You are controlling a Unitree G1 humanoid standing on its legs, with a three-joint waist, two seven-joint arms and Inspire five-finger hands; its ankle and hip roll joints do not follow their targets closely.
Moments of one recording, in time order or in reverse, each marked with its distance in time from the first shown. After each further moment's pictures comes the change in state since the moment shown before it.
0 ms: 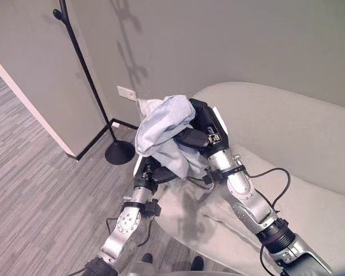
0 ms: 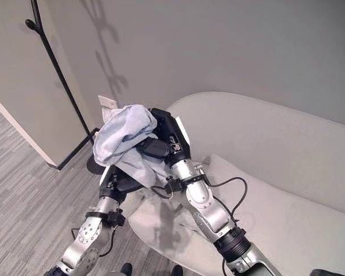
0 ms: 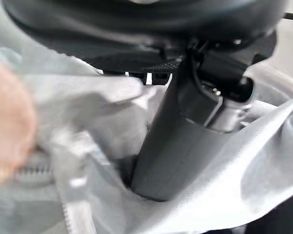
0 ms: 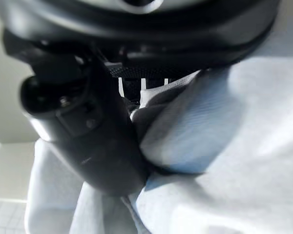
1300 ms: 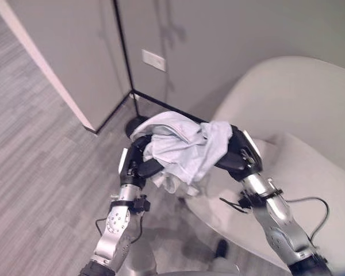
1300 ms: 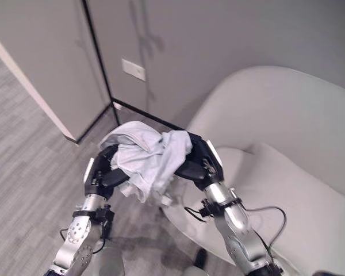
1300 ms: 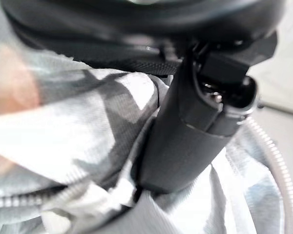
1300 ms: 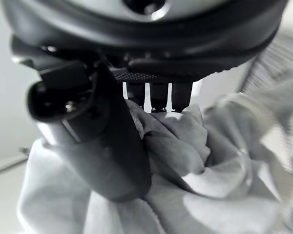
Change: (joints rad) left arm 0.012 0.008 0.189 -0.006 0.138 -0.019 -0.035; right arm 0.469 -0.059 -0.290 -0.154 0.135 -0.025 0.269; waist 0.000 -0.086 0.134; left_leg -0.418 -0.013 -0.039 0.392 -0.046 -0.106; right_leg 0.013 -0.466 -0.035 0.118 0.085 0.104
